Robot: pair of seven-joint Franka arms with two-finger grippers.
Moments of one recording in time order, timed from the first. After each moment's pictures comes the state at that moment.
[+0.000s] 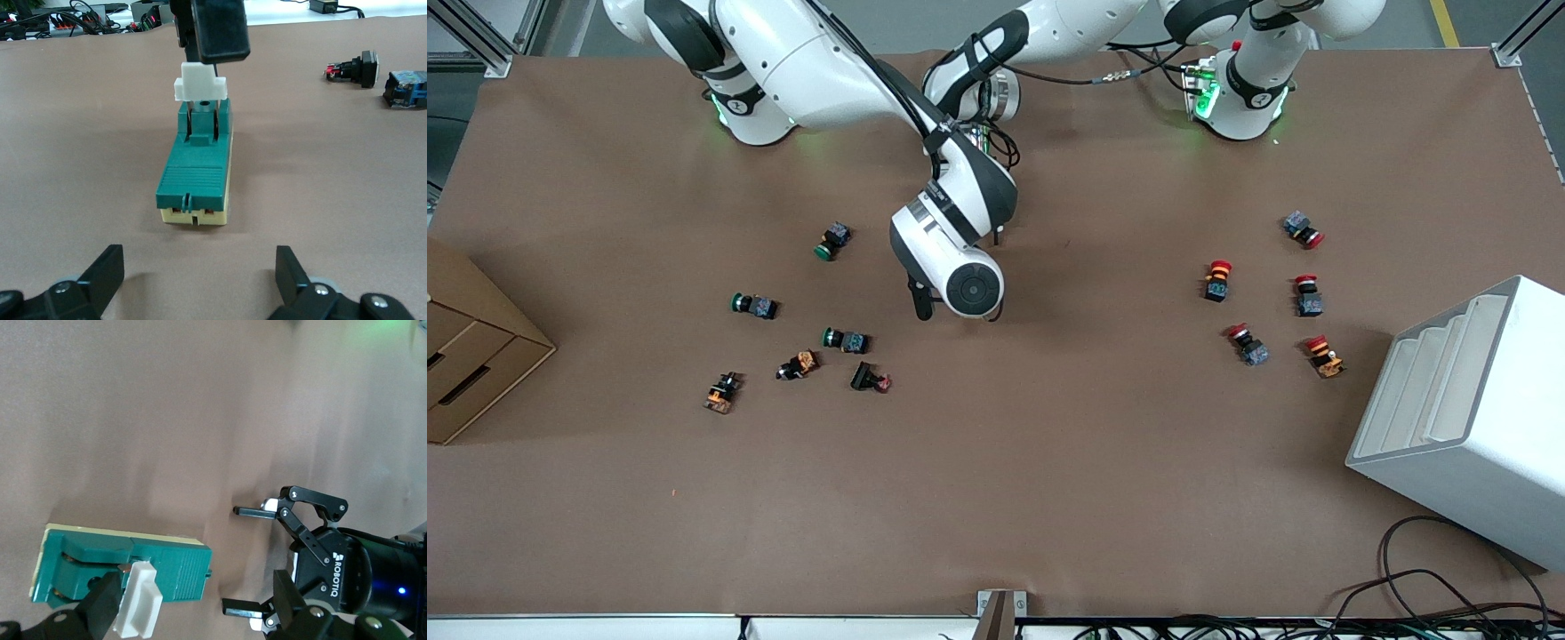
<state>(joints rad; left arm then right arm) -0.96 0.89 -0.48 -1.80 1.69 1.84 -2.48 0.71 0.81 0.03 -1.32 0.25 1.64 2.02</state>
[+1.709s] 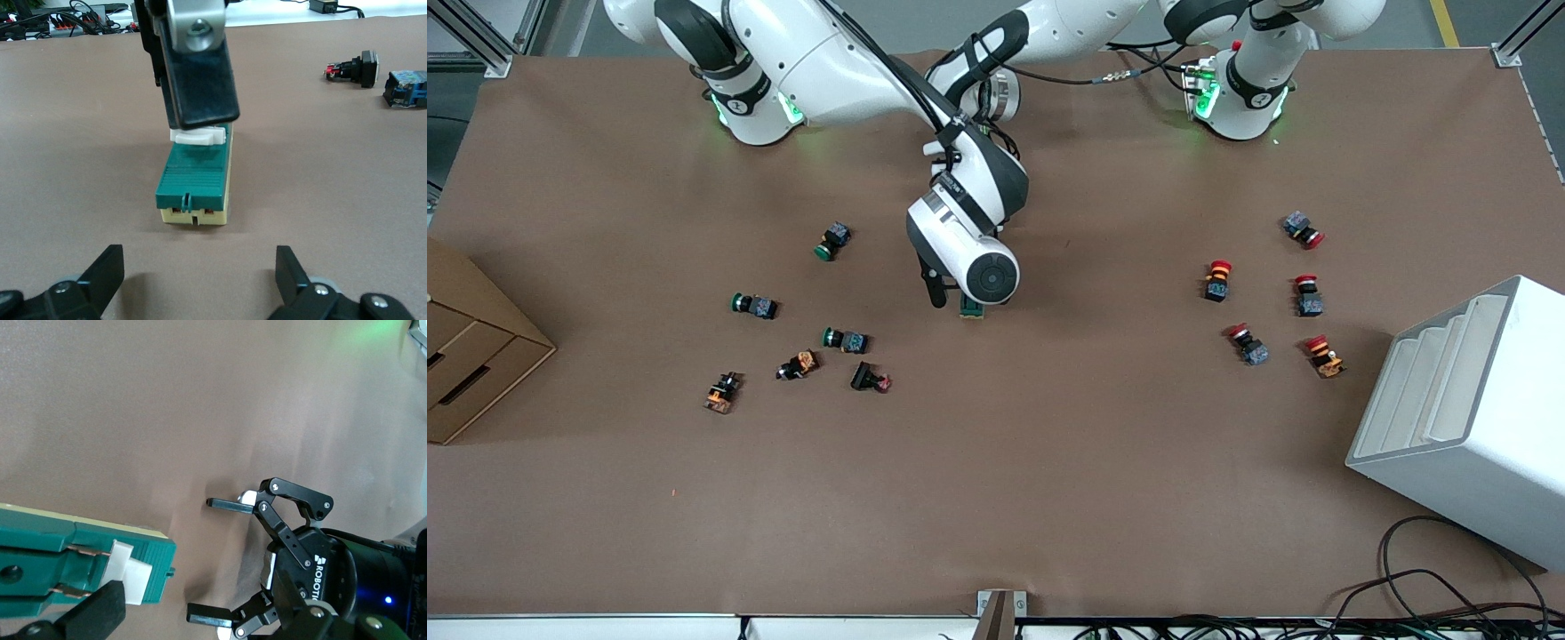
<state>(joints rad) -0.96 0.89 -0.48 -1.80 1.69 1.84 -2.48 0.74 0.82 0.06 -1.35 0.25 1.64 1.99</state>
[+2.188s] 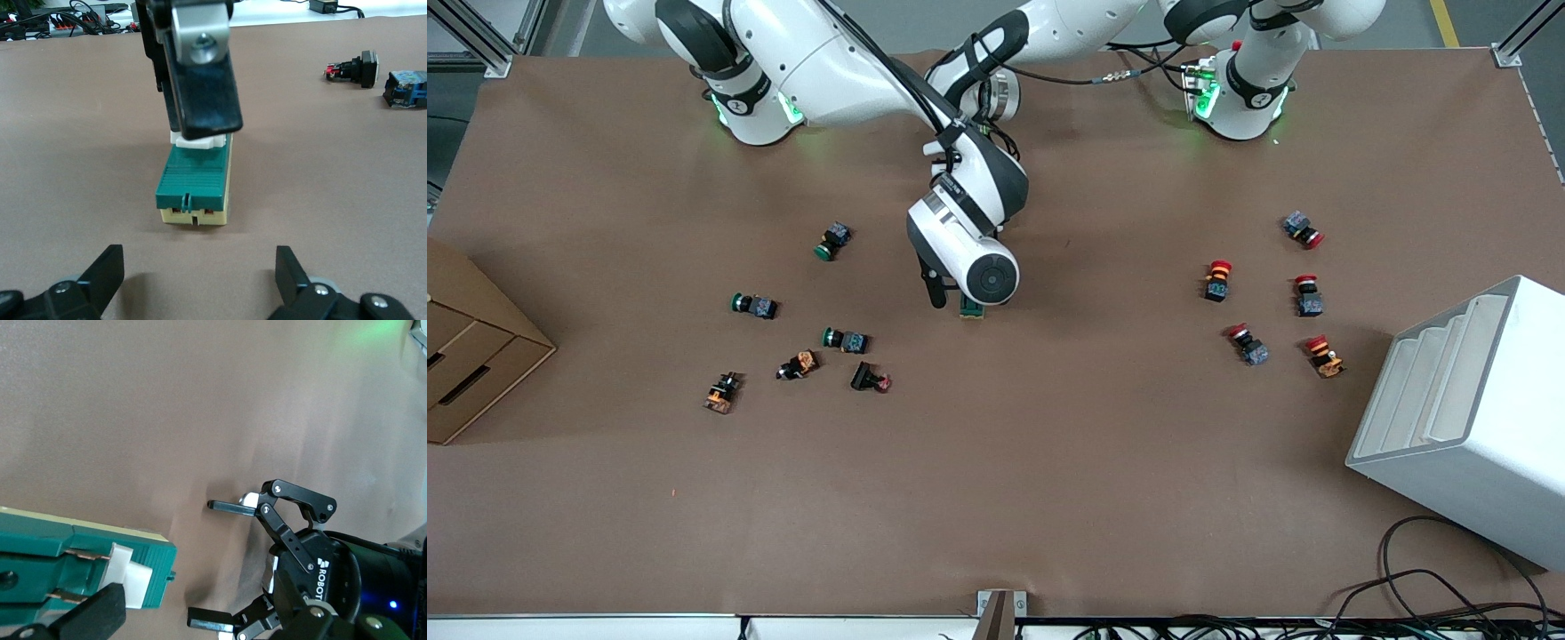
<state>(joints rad) -0.96 0.89 -0.48 -1.80 1.69 1.84 -2.48 0.74 0.83 0.06 -1.36 0.25 1.65 1.98</state>
